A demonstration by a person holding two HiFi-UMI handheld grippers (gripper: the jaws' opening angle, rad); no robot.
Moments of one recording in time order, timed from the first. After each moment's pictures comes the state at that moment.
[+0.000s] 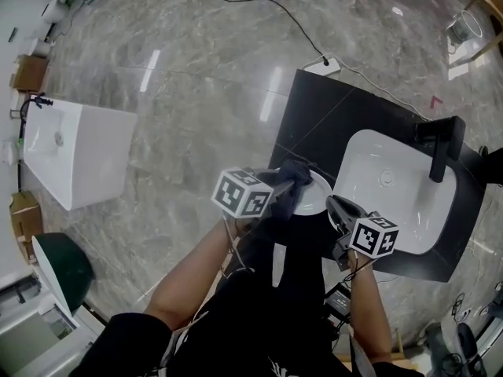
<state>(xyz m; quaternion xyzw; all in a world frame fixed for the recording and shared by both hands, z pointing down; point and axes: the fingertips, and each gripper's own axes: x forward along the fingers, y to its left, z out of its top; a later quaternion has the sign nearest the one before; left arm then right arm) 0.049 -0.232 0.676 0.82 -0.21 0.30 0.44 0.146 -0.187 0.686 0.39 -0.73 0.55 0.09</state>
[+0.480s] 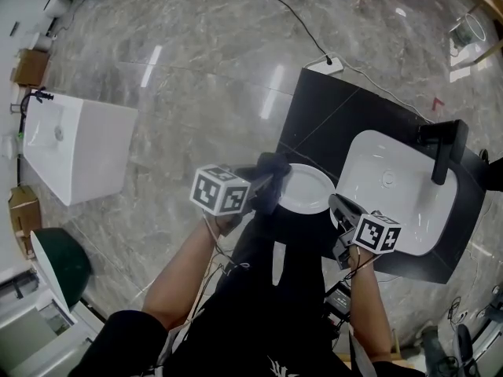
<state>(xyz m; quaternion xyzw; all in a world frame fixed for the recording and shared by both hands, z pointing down) -0.012 -0.245 0.666 0.80 -0.27 0.30 0.45 0.148 -0.190 0.693 0.40 -0.70 0.59 0.07</state>
